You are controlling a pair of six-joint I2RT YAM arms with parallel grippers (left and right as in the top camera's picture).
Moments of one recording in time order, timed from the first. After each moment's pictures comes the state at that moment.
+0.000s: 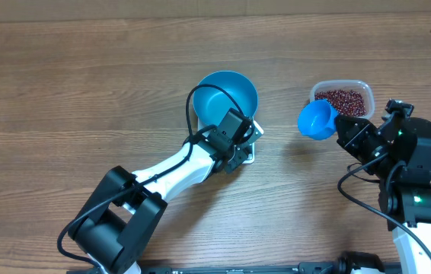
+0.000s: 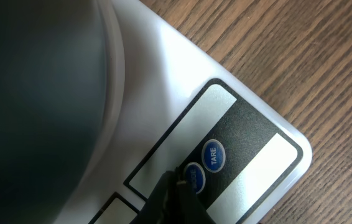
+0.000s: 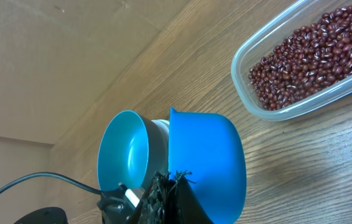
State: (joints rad) left arm -0.69 1.83 1.04 -0.28 -0.06 0.24; right arm -0.12 0.91 0.77 -0.45 -0.41 0.67
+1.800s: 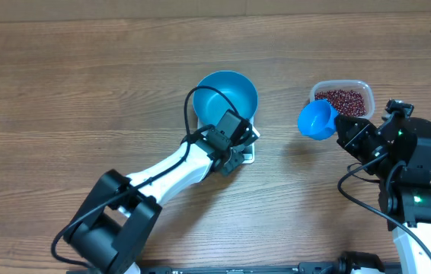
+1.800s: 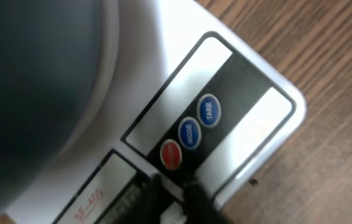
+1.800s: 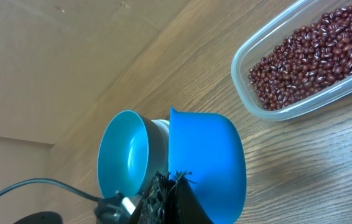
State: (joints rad) left arm -0.68 1.79 1.05 -0.40 -0.06 0.24; right arm -0.12 0.91 0.77 -0.45 -0.41 0.67
